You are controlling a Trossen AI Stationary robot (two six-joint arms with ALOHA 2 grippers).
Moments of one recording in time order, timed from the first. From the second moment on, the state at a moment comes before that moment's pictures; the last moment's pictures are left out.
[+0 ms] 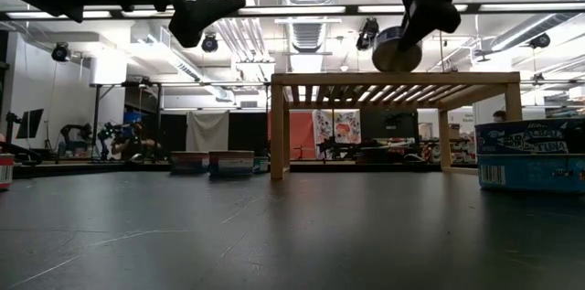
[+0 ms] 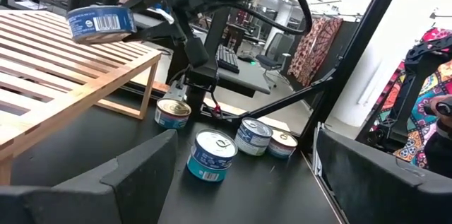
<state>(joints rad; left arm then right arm) -0.12 1.12 0.43 0.73 -0.09 -0.36 0.02 1.38 1.24 -1.05 0.81 -0.07</state>
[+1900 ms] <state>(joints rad) -0.12 1.13 0.43 0.72 -0.09 -0.35 -0.02 1.28 1.37 -1.04 0.47 0.34</state>
